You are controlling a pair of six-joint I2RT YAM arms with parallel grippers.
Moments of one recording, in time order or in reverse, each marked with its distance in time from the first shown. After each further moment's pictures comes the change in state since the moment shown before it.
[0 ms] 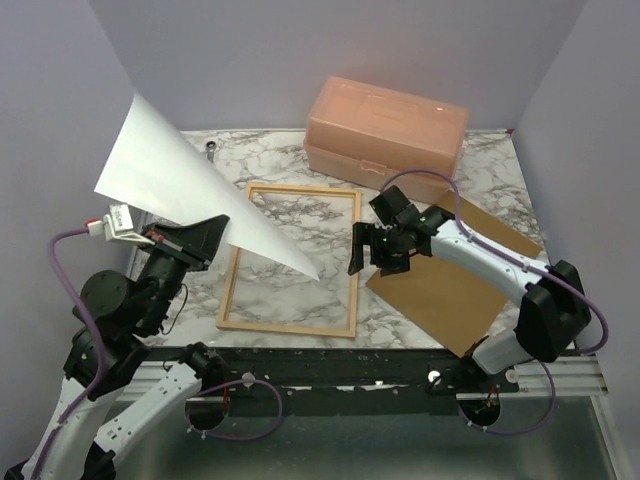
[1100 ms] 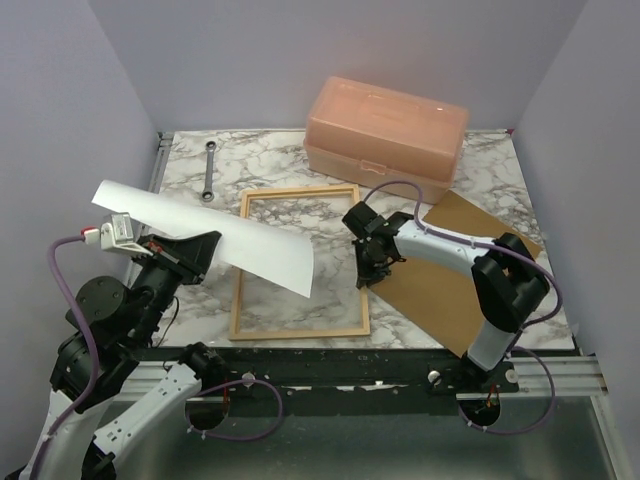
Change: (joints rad) left arm 0.000 -0.043 0.090 -0.229 -0.034 0.095; right arm 0.080 0.293 0.031 0.035 0.145 0.013
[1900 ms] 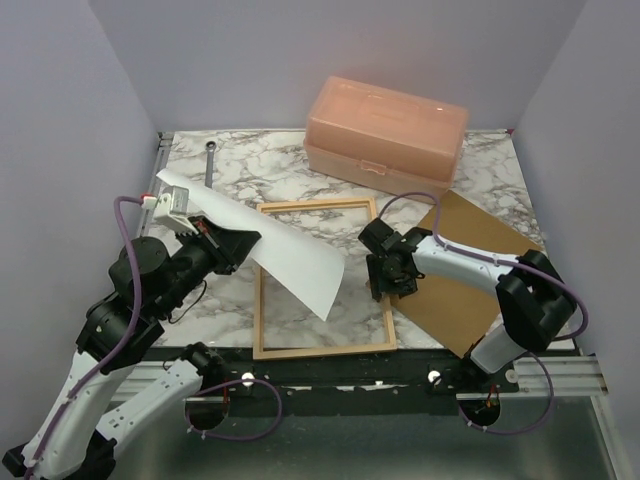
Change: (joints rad) left arm 0.000 0.167 -0.001 0.014 0.226 0.001; right arm 0.001 -0.185 -0.201 -0.054 0.140 -0.045
